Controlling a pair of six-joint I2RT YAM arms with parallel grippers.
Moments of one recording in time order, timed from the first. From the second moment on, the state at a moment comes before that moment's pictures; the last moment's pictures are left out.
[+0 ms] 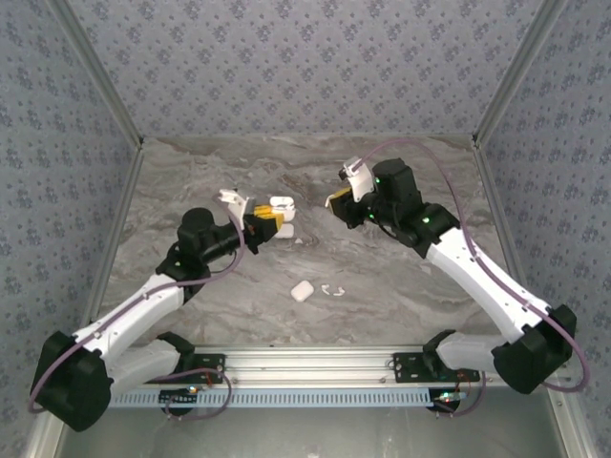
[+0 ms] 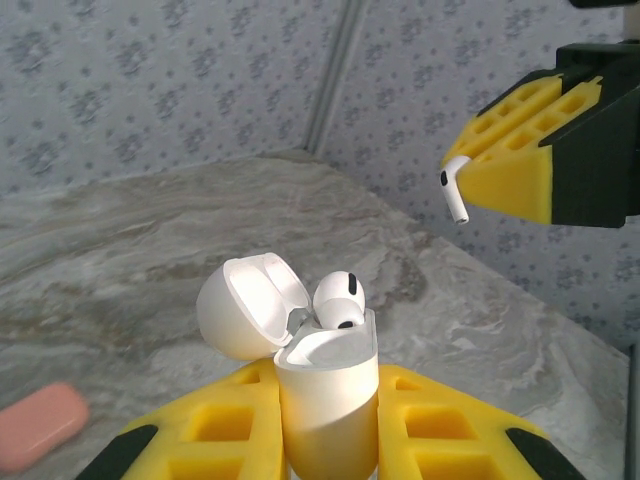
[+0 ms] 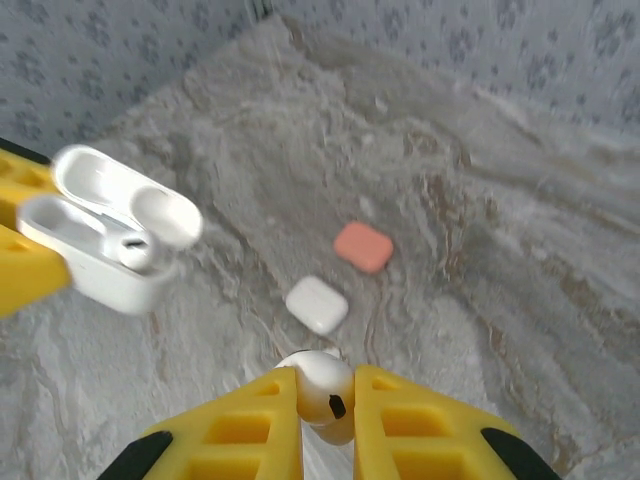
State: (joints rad) left arm -0.54 1.04 0.61 0.34 0.44 -0.26; right arm 0.58 1.22 1.18 -0.46 -0.22 0.00
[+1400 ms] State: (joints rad) left arm -0.64 1.19 0.74 0.39 0.53 -0.21; right arm 0.74 1.27 1.26 -0.43 -0.18 -0.12
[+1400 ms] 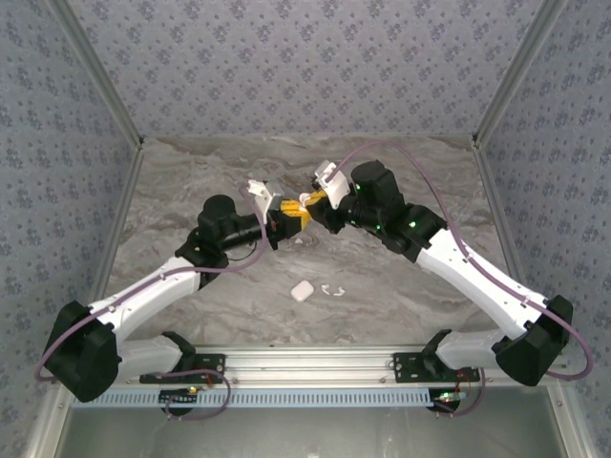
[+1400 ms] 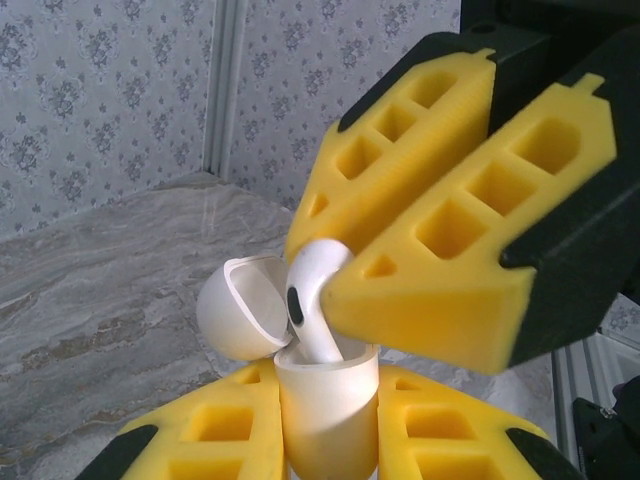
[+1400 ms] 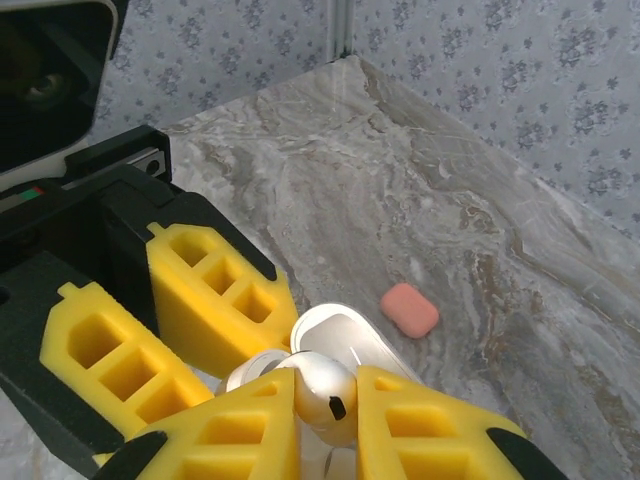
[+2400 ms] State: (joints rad) left arm -0.65 1.19 0.74 0.39 0.54 -0.21; right arm 0.50 1.26 1.29 -0.45 -0.50 0.07
